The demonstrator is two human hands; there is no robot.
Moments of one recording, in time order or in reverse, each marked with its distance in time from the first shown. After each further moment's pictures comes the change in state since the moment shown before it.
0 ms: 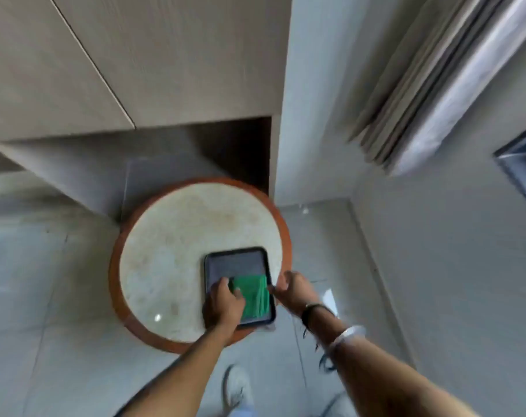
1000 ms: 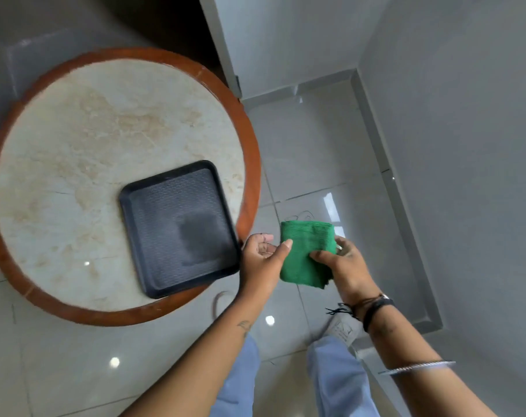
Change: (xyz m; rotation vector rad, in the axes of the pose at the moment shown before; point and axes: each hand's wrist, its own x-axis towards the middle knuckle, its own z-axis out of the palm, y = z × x) left_hand 0.021 0.012 0.248 -0.714 -0.326 -0.194; right_hand 0.082 0.250 0.046 1.011 0.041 0.400
